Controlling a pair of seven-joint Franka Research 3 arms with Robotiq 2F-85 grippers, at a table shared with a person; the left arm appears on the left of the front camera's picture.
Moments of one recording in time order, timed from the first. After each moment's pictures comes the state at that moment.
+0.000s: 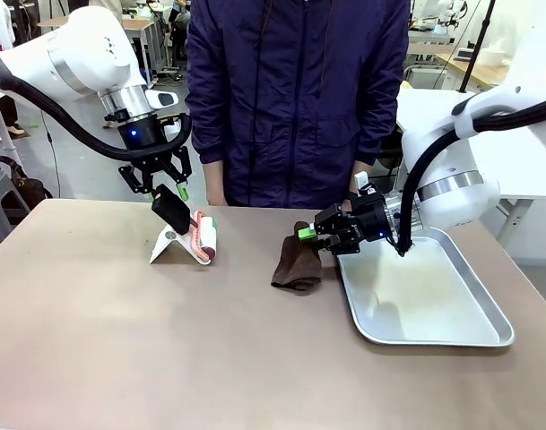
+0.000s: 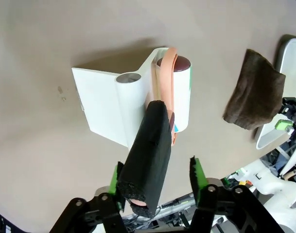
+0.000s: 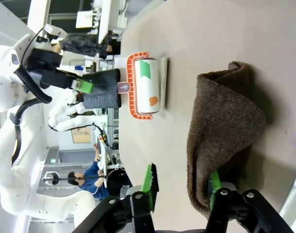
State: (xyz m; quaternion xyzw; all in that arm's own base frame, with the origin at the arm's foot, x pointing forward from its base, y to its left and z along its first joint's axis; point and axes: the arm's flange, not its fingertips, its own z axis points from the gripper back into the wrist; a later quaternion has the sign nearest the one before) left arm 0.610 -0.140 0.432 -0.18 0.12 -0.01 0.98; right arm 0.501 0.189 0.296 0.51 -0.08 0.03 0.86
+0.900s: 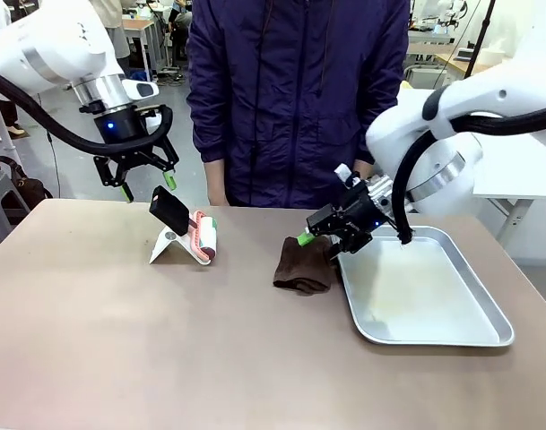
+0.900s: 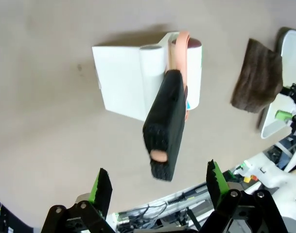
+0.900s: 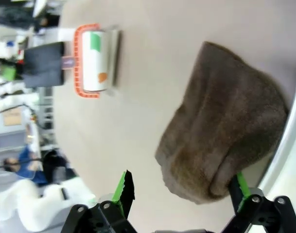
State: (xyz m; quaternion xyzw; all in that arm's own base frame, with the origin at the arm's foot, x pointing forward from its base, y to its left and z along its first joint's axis) left arm 0.580 -0.106 0.455 -0.18 0.11 -0.01 0.98; right arm 0.501 0.220 0.334 0.31 -0.05 0.12 0.94
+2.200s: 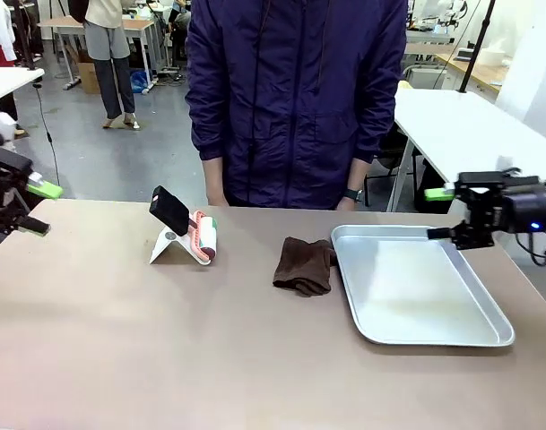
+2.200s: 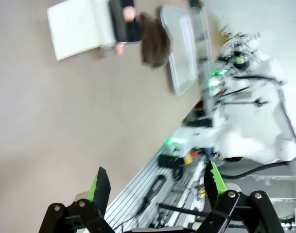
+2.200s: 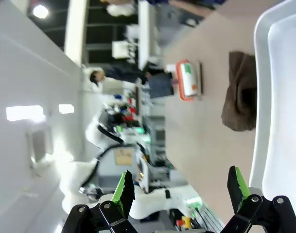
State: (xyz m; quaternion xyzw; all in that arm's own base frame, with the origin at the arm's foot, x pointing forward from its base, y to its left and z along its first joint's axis) left arm 0.396 0.086 0.435 -0.52 -0.06 -0.07 0.85; right arm 0.393 -0.013 0.390 0.60 -0.13 -0.07 0.79
